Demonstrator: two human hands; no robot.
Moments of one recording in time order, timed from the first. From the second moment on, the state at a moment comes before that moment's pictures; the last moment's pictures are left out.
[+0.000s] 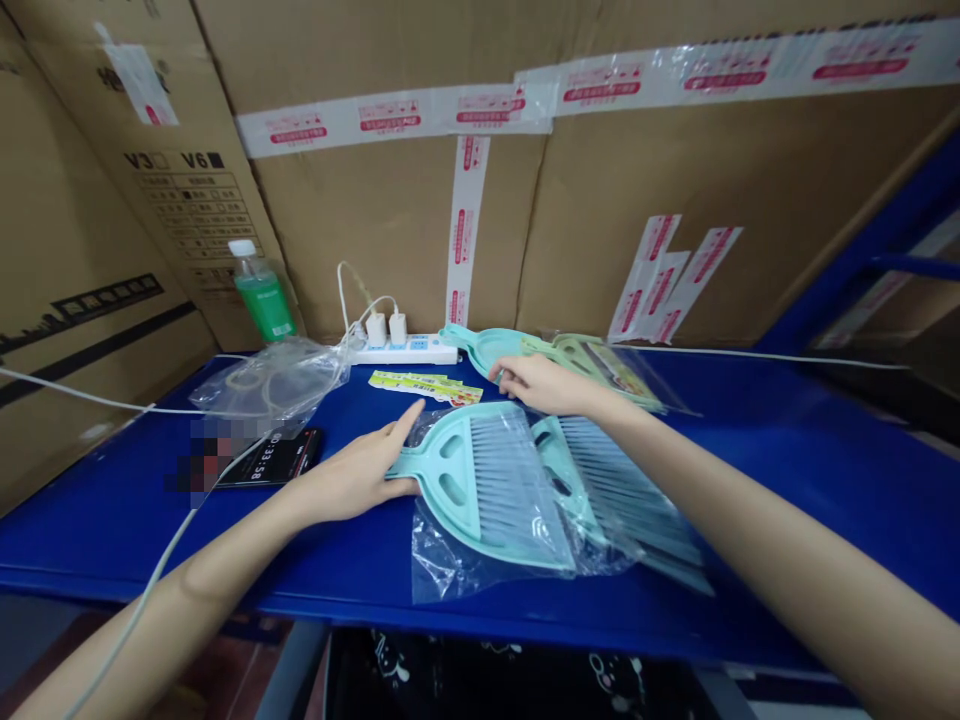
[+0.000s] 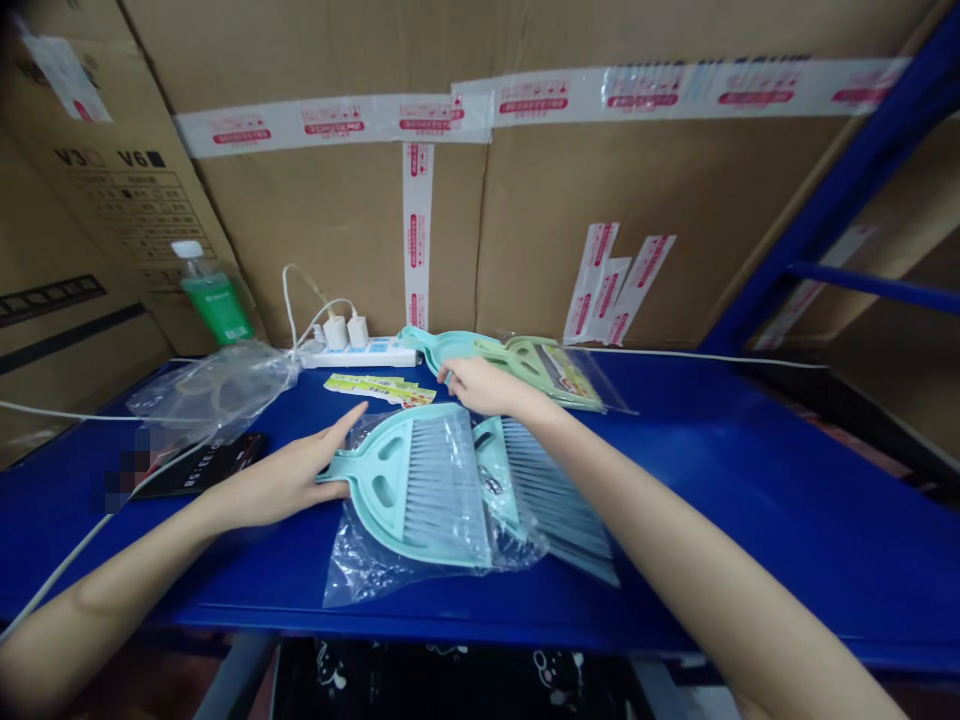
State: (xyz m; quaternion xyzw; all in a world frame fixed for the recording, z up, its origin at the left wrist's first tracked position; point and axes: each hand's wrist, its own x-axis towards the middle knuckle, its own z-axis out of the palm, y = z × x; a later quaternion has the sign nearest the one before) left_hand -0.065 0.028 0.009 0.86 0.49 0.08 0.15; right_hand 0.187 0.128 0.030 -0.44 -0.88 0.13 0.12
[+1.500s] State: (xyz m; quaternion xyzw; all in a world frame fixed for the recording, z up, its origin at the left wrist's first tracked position) left_hand -0.084 0.039 0.043 0.90 0.40 0.16 0.08; right_hand 0.203 0.059 0.022 -0.42 -0.67 0.57 0.23
